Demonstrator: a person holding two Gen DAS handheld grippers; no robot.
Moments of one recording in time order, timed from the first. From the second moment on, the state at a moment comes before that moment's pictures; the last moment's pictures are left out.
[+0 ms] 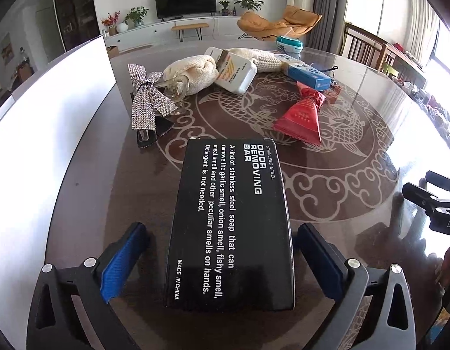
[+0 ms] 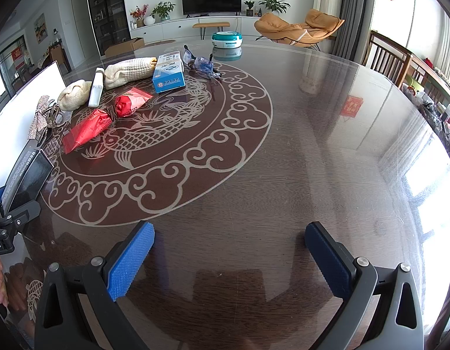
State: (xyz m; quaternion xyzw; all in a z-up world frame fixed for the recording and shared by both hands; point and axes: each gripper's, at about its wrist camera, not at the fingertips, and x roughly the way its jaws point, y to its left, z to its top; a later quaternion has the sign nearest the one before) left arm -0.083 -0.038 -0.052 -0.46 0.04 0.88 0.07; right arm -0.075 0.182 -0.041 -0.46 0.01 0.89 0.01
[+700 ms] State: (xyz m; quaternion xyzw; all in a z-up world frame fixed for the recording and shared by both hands) left arm -0.084 -0.038 -0.053 -0.46 0.04 0.88 0.07; right arm -0.197 0.089 -0.025 -0.50 0.17 0.84 -0.10
